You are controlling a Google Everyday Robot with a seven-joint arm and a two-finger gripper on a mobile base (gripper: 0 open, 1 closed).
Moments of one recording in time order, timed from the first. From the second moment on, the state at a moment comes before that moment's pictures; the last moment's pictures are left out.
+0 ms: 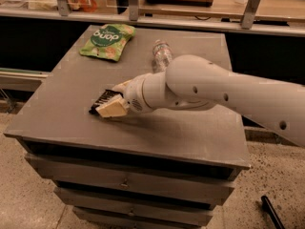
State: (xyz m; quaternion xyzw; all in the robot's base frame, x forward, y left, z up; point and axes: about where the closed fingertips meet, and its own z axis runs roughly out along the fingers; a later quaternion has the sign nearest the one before) arm 0.553 0.102 0.823 -0.47 0.73 0.25 0.42
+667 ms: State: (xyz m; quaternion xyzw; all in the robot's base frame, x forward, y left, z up) arm 0.566 0.096 0.836 -0.46 0.73 0.22 0.45
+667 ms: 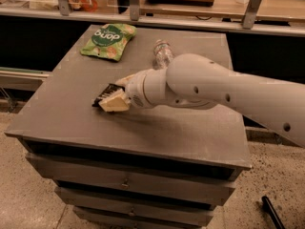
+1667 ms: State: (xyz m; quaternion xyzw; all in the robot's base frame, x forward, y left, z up) arm 0.658 0.035 0.905 -0.37 0.72 0.09 0.58
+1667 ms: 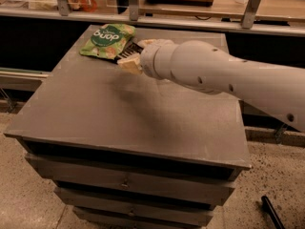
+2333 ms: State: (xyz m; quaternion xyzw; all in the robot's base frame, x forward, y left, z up) arm 0.704 0.051 0.879 -0.33 0.74 0.12 0.57
